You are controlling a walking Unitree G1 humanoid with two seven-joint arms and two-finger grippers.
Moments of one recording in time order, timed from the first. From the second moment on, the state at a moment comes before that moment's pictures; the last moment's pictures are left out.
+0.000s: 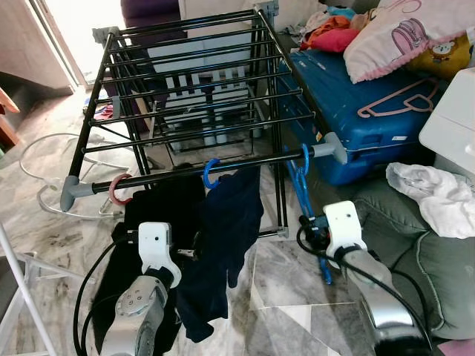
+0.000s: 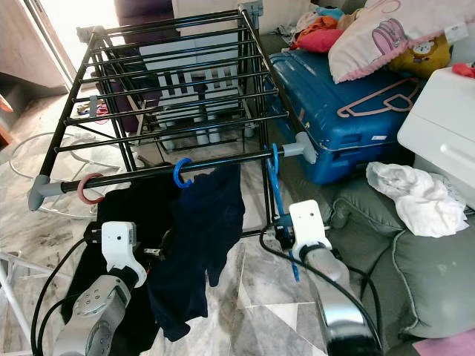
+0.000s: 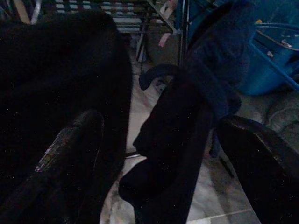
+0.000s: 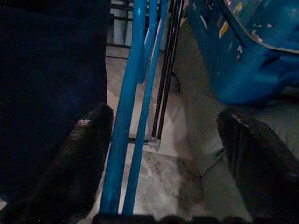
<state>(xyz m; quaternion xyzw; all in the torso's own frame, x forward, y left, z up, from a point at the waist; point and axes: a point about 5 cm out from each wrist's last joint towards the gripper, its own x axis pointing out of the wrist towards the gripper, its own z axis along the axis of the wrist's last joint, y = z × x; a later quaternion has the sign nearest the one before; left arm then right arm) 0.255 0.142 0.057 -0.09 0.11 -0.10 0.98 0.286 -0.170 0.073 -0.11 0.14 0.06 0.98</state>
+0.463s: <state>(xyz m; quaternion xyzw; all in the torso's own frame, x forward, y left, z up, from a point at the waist) 0.260 0.147 0.059 -0.09 0.08 -0.04 0.99 0.285 -0.184 0.074 -0.15 0.14 0.05 0.98</state>
